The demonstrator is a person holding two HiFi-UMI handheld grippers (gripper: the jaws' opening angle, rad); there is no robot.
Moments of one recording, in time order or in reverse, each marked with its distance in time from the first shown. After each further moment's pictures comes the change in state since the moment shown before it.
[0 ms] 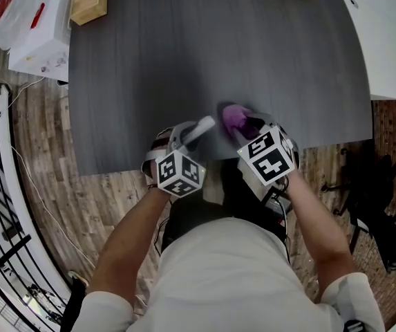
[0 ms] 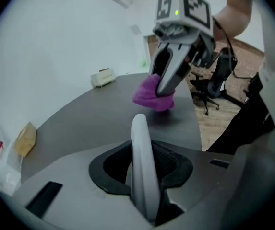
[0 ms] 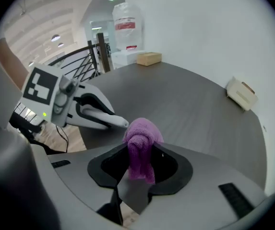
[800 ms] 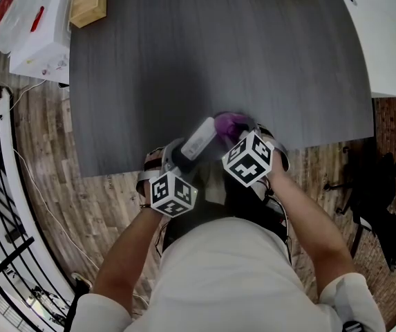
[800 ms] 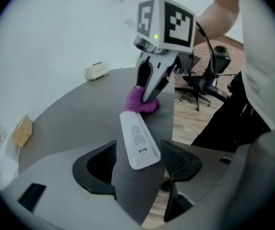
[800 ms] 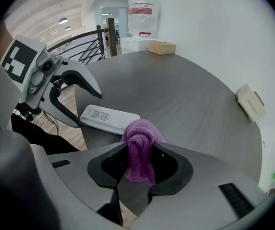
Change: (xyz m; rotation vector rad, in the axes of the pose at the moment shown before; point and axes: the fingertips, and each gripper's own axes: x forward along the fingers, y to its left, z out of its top) left arm -0.034 -0.038 -0.037 0.007 0.081 -0.083; right arm 0.034 0.028 -0.015 -0.128 0.103 -0.008
